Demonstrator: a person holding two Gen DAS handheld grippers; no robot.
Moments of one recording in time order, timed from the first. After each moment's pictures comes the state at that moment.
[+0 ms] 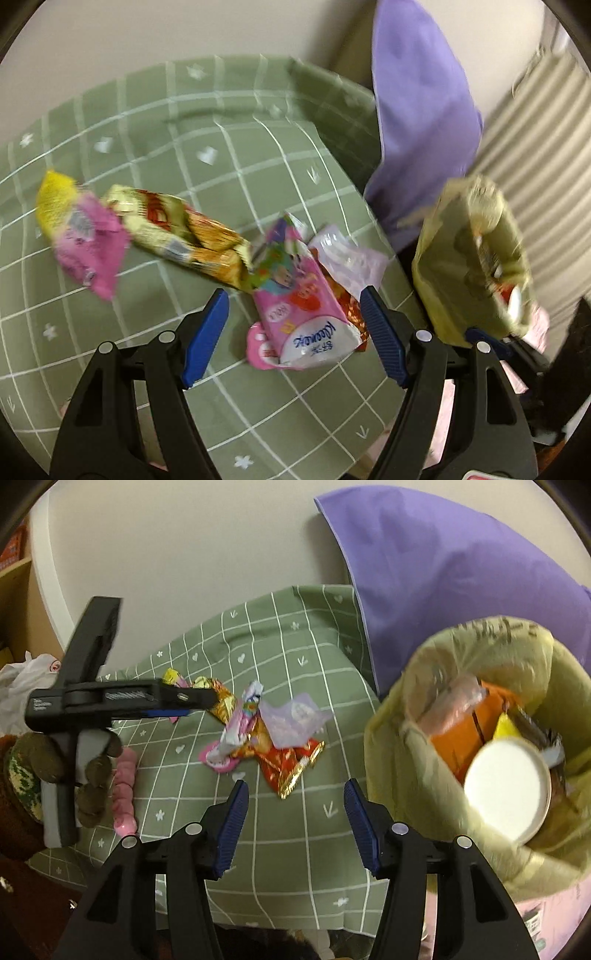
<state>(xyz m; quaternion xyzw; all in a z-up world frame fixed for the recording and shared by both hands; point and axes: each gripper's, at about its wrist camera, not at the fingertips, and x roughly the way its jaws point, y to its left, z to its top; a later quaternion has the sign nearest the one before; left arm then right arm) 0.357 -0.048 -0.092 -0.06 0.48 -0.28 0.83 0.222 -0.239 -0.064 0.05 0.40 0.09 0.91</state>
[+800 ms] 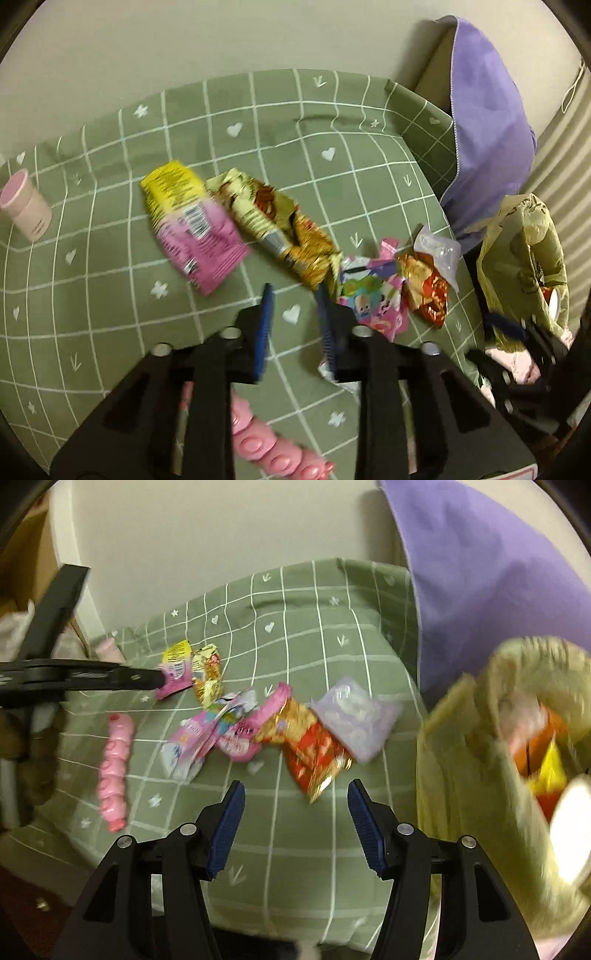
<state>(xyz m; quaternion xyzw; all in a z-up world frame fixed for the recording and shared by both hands) 0.339 0.038 -0.087 -0.07 0.49 -0.16 0.85 0.256 -0.190 -0.084 -0.05 0.42 0.11 0.90</state>
